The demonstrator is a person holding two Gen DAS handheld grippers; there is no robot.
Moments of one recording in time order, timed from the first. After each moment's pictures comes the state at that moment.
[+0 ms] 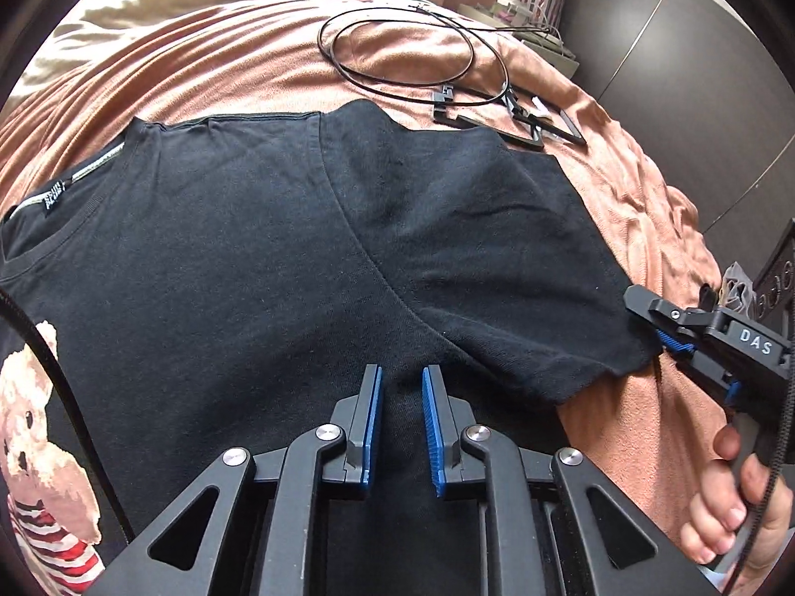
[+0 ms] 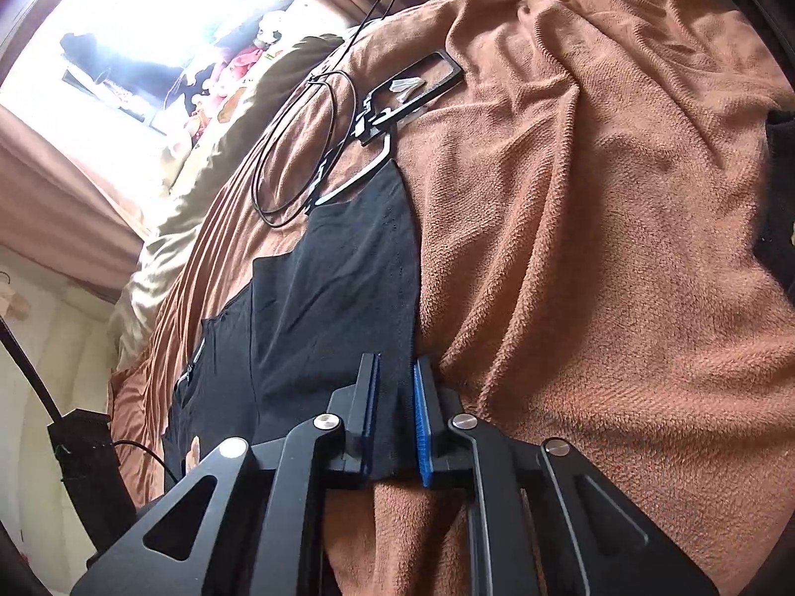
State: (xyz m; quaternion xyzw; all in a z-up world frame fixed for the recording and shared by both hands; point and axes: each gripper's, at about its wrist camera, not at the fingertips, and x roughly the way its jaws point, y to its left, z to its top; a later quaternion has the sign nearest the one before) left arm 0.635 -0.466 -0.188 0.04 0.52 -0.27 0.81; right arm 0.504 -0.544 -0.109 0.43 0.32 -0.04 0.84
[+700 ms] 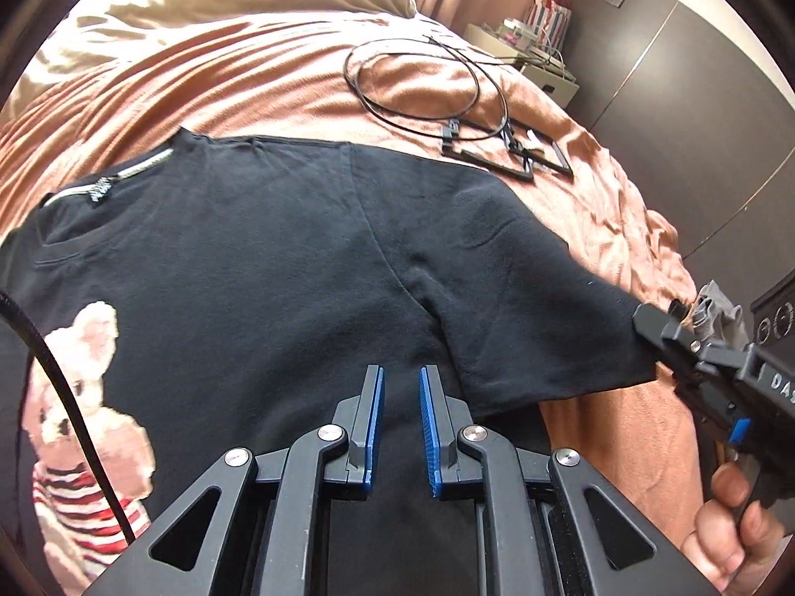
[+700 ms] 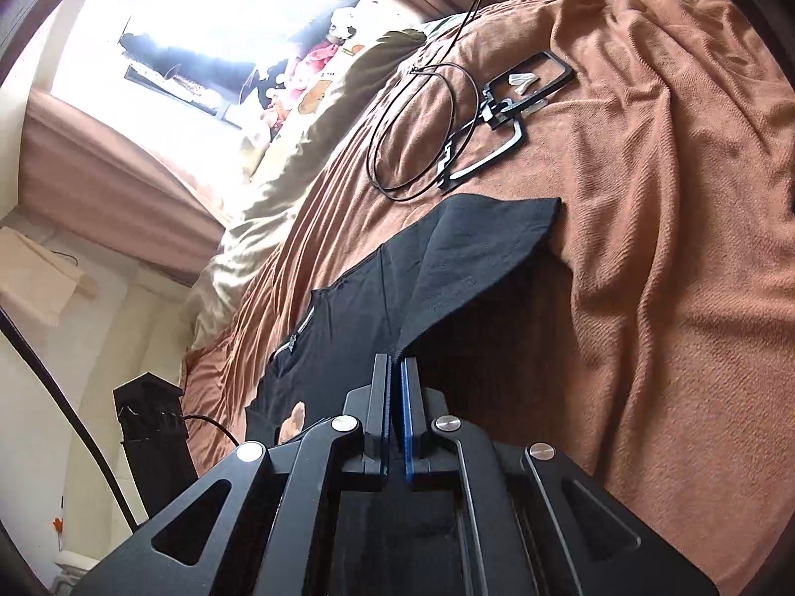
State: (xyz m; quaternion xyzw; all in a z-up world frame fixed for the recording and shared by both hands) left arm 0.622 -0.429 -0.145 0.01 0.52 -0.27 0.81; right arm 0.484 -0.500 -0.085 0.46 0.27 0.05 0.84
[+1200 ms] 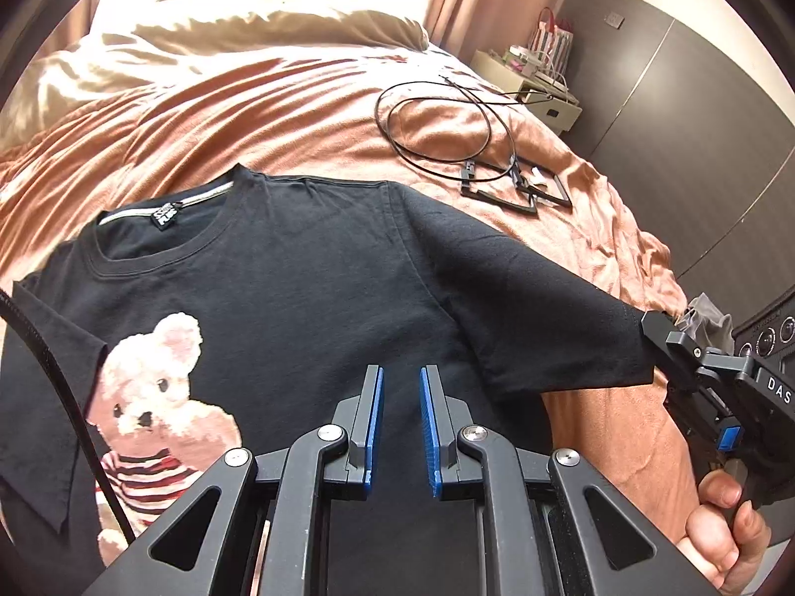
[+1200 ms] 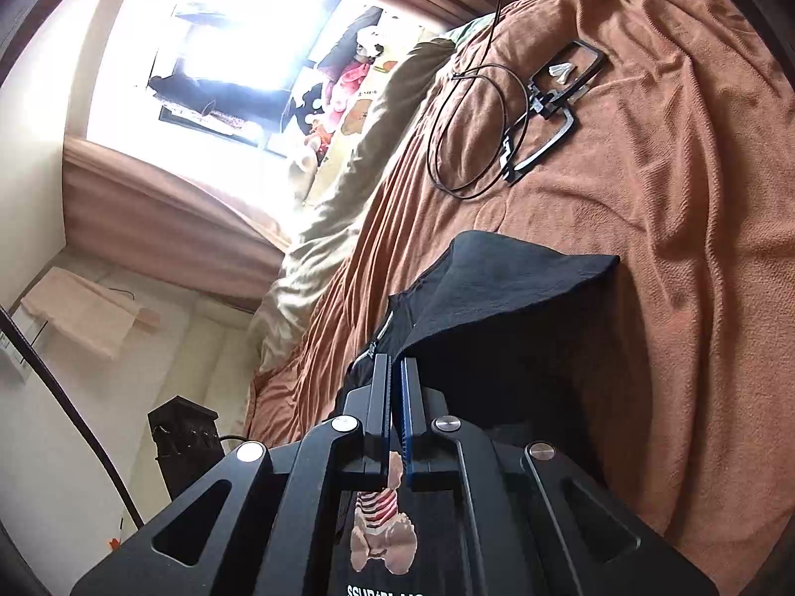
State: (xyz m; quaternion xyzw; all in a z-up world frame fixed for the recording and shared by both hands) left arm 0.610 -0.383 -0.102 0.01 0.49 -0.26 0.83; right arm 0.483 -0.479 -0.089 0.51 0.22 0.10 0.83
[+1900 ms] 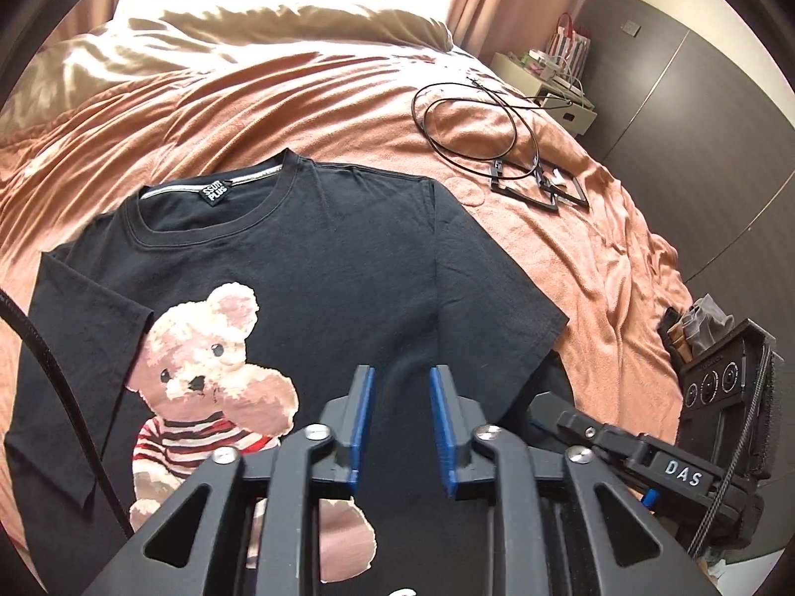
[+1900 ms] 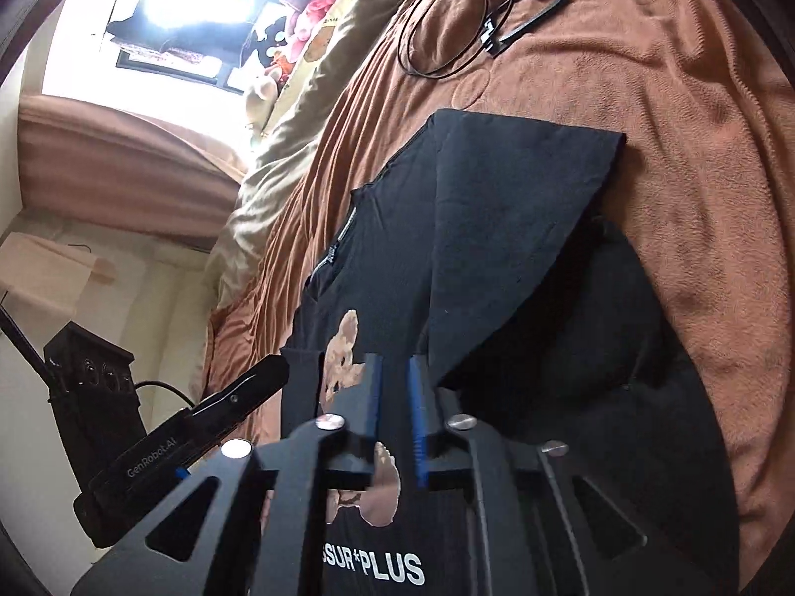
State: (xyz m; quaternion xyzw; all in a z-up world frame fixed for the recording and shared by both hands) left arm 0.597 -0.341 -0.095 0.00 0.50 -0.24 0.83; right arm 0.512 -0.419 -0.111 0.49 0.31 0.07 0.81
